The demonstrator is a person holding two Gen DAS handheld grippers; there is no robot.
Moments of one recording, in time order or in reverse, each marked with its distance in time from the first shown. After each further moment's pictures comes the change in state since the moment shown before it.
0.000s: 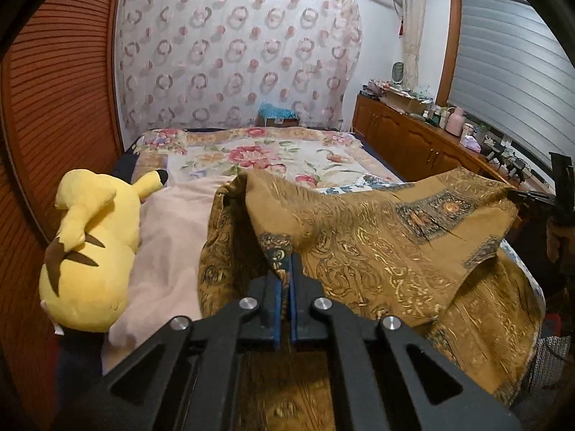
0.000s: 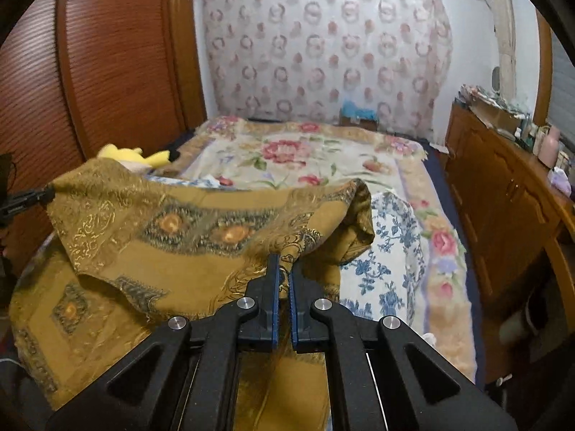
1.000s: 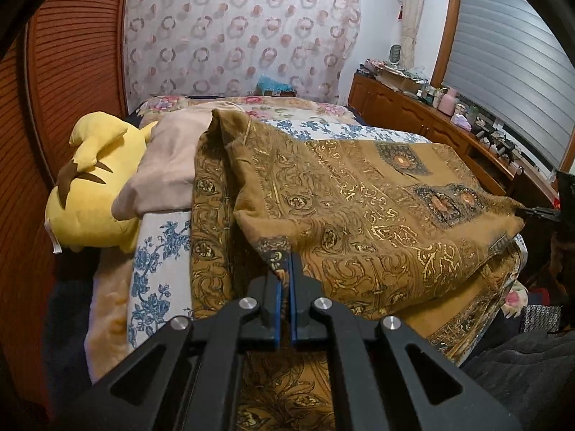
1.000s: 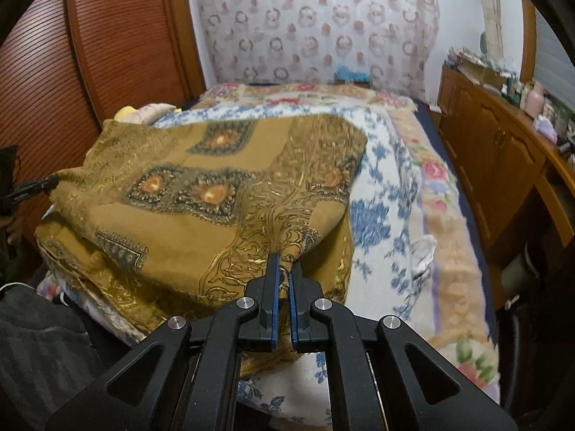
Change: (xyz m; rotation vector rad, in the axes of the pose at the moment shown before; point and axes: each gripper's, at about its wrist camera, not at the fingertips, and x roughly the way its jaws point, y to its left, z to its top) left arm -0.061 -0.024 -0.107 -0.031 0.091 -0.016; right arm -0.069 0.023 -0.131 0.072 0.133 0.001
